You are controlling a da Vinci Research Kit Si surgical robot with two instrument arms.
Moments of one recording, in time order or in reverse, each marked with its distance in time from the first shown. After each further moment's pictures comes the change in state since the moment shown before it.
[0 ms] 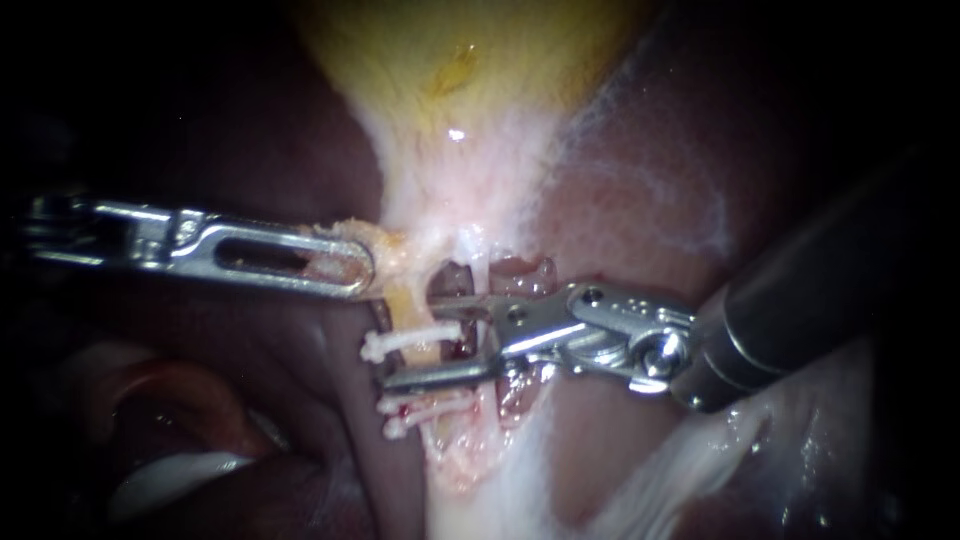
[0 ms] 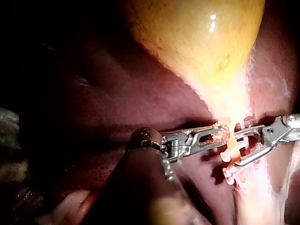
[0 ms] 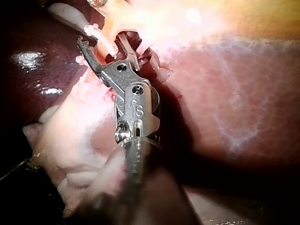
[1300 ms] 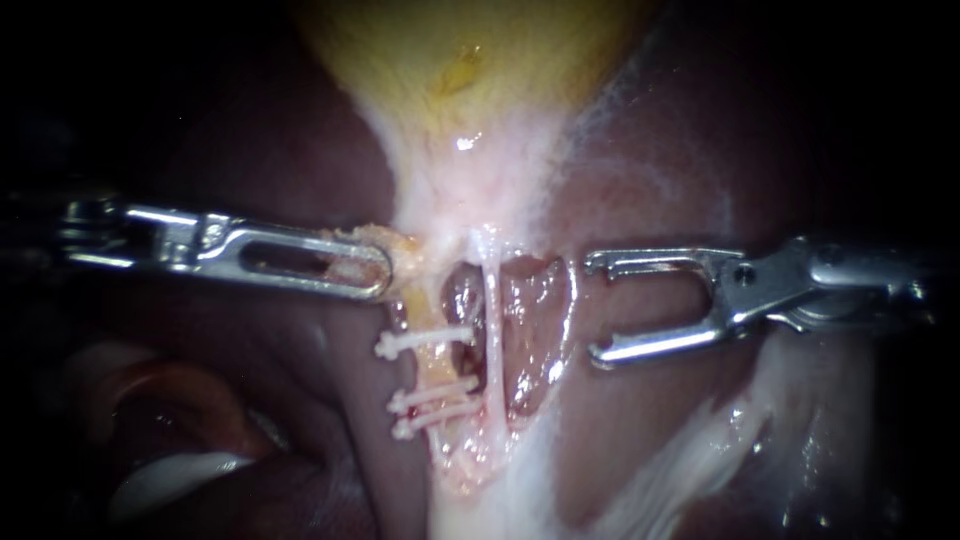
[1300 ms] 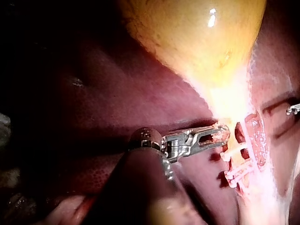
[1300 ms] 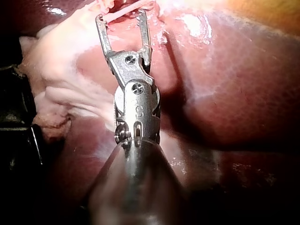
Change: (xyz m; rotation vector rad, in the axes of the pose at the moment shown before) right arm 0.004 -0.002 -0.017 0.045 0.004 -0.154; left arm 0.000 0.003 0.004 -0.003 -0.009 0.012
